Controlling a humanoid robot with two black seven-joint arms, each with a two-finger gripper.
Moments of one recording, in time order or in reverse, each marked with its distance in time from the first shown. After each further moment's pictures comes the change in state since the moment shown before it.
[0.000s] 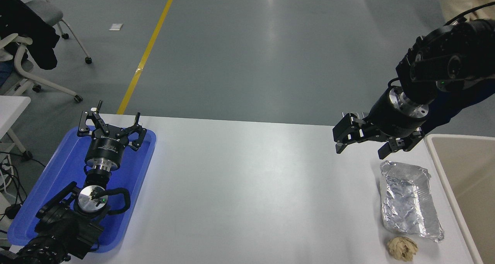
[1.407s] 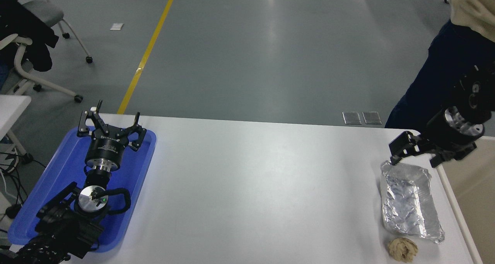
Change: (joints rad) left arm -0.001 0.000 0.000 0.000 0.000 0.003 -0.001; right arm -0.505 -0.522 0.309 -0.356 -0.694 -0.082 0.000
